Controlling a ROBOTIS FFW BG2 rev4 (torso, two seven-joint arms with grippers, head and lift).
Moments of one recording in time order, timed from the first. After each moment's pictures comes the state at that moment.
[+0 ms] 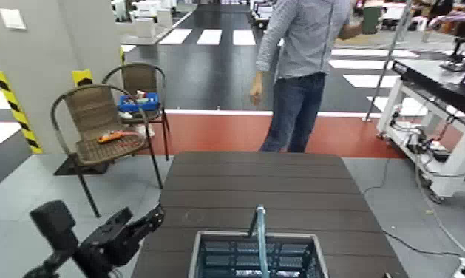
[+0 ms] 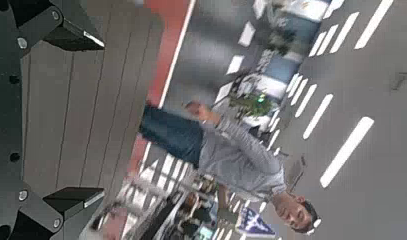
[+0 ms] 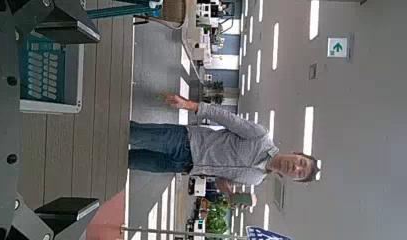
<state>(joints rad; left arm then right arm) 0.22 0.24 0.03 -1.96 0.71 0.37 -0.18 0.63 -0.11 0.14 -1.98 0.06 -0.27 -0.23</state>
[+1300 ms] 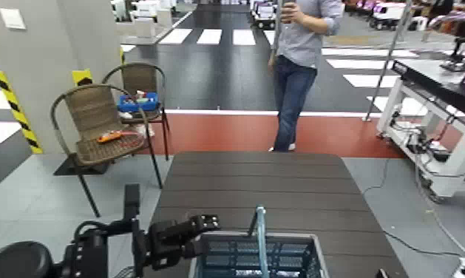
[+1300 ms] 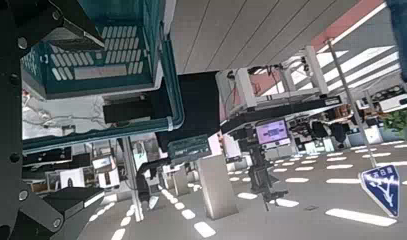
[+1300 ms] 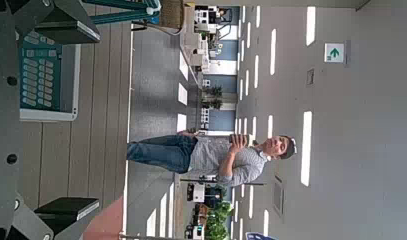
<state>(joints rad) -0.17 0.37 -0.10 -1.58 1.63 1.14 -0.10 0.61 -0.11 0.15 -1.96 0.05 -0.28 -0.22</state>
